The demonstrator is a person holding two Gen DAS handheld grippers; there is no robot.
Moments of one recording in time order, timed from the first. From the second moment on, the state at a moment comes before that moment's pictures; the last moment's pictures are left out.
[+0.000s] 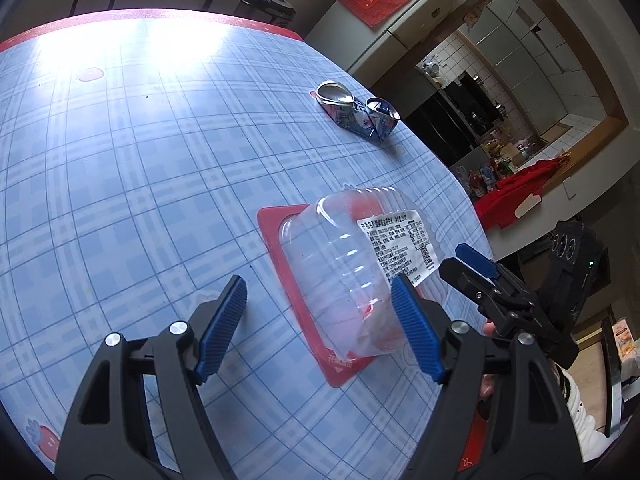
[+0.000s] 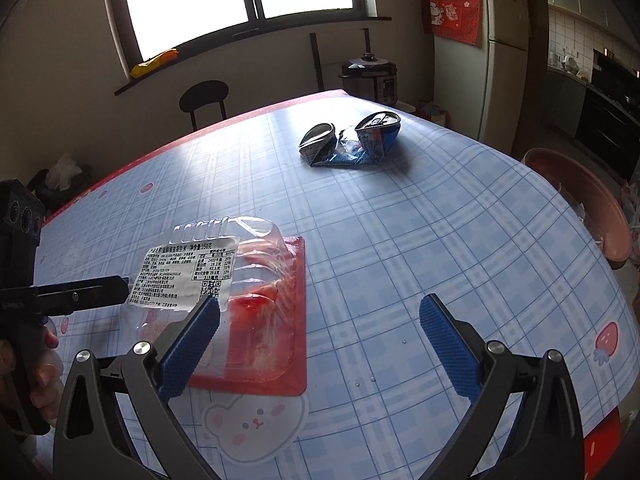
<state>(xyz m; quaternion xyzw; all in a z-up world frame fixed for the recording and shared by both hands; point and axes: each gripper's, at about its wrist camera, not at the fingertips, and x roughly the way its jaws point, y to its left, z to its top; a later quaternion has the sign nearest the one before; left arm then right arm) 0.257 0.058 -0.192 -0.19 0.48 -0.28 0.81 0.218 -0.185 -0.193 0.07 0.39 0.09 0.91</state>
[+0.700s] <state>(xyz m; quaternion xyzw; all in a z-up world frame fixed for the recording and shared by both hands) 0.261 0.054 -0.196 -0.22 0.48 -0.29 0.80 0.214 -0.157 -0.182 0.02 0.40 0.15 0.90</state>
